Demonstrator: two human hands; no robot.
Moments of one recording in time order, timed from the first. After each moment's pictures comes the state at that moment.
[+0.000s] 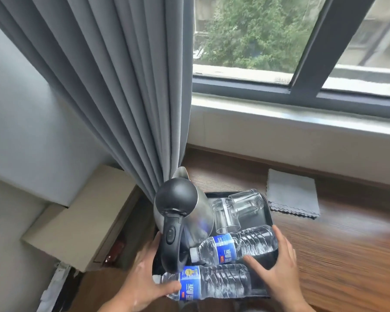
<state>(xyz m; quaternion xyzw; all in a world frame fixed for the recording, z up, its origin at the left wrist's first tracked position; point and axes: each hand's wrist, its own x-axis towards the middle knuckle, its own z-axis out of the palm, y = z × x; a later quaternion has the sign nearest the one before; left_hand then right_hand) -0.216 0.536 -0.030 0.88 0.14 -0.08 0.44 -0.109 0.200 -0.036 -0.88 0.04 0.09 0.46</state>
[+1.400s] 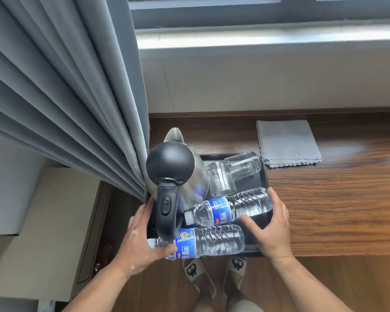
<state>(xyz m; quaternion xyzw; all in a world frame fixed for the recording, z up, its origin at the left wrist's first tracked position) -0.104 0.592 -0.097 0.89 0.05 -0.19 0.41 -0.087 0.251 -0.126 -0.88 0.16 0.00 0.44</state>
